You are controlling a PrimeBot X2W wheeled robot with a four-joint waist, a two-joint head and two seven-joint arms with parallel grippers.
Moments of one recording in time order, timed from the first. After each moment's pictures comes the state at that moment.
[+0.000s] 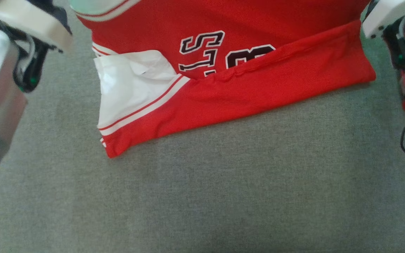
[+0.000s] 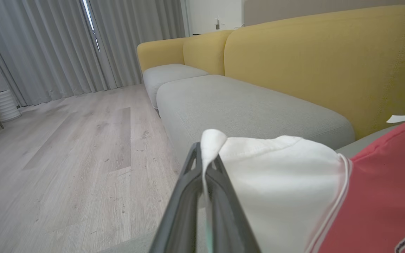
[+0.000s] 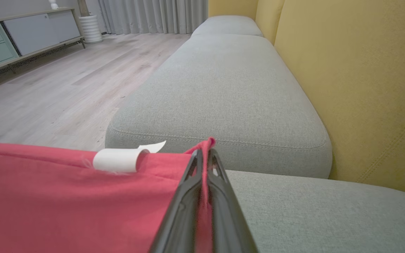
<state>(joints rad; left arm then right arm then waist) -1.16 0.49 -0.81 0.67 -0.76 -0.09 -0.19 -1.11 -0.31 0.37 0.96 0.41 0.13 -0.09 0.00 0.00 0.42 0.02</state>
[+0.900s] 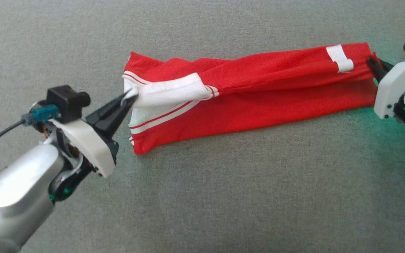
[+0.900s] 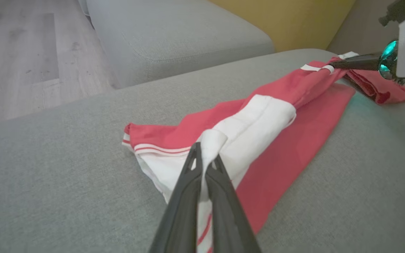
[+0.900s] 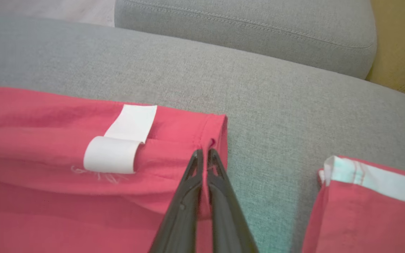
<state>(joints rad) -0.73 0.66 -0.99 0.19 -0.93 -0.11 0.04 -0.87 -0.55 0.74 0.86 0.73 0.13 0.18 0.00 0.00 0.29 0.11</state>
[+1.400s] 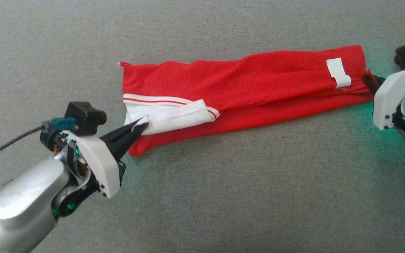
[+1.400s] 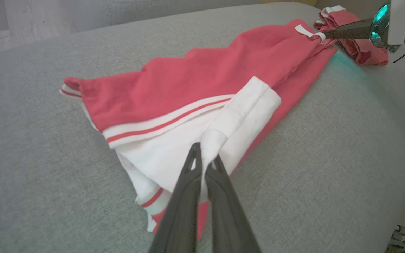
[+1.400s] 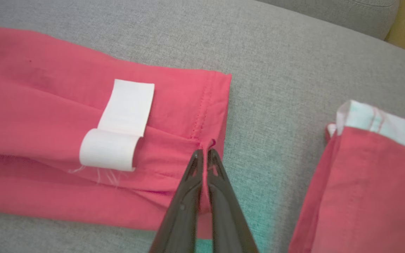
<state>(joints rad) -0.70 0.69 -1.05 0.12 -0.99 -0.11 0.18 -0.87 -0.59 0.87 0.84 0.81 0.13 0.26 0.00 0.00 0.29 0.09</state>
